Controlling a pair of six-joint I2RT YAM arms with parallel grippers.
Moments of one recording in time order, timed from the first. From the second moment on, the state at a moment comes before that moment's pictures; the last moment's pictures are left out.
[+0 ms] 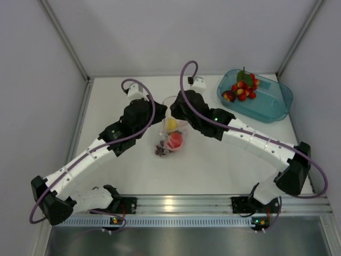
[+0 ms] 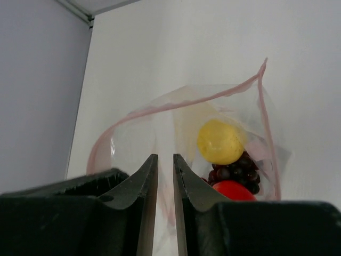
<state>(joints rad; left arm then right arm) -0.77 1.15 1.15 -0.29 -0.39 -0.83 0.97 1.49 1.47 -0.42 0.48 0.78</state>
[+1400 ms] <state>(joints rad) -0.77 1.03 1.05 -0.31 -0.43 -0.73 0.98 1.61 1.31 -0.45 0.52 0.80</state>
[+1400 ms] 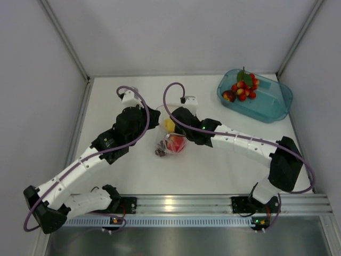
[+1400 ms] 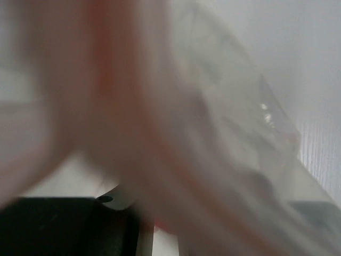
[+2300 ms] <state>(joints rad) -0.77 0.98 0.98 -0.32 -0.27 -0.73 1.06 1.50 1.02 -0.11 0.25 0.30</state>
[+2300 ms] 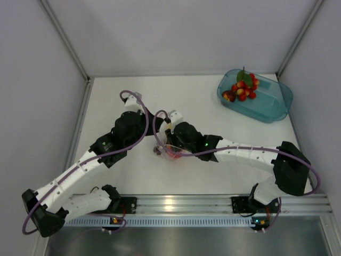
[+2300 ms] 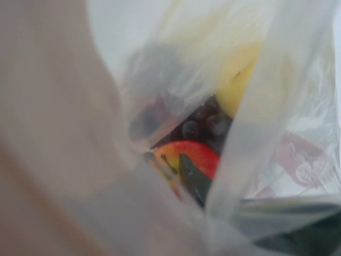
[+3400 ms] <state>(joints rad) -0.77 0.98 0.96 -0.35 -0.28 -0.71 1.06 1.57 1.02 -0.07 0.22 0.17</state>
